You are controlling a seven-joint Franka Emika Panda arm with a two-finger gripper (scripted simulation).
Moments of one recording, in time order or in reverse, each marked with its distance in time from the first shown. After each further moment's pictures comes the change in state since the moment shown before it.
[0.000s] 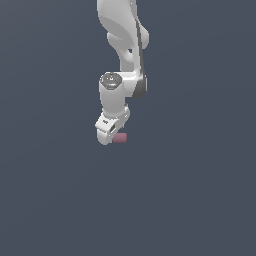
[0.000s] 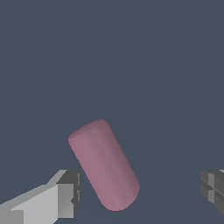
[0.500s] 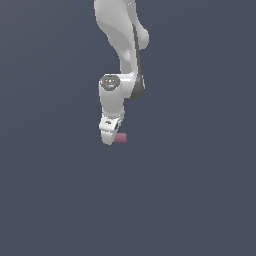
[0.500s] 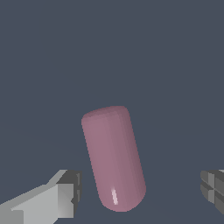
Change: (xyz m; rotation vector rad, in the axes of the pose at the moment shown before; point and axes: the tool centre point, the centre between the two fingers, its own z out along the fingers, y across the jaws) arm -0.014 -0.015 0.018 0.004 0.007 -0.255
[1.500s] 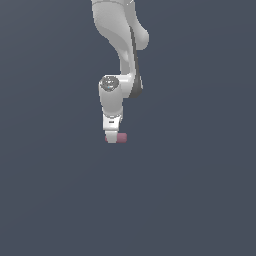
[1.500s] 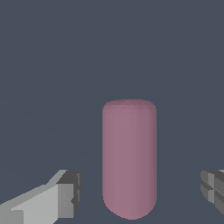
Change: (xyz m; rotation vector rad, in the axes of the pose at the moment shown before) arm -0.008 -0.017 0.015 0.001 0.010 -0.225
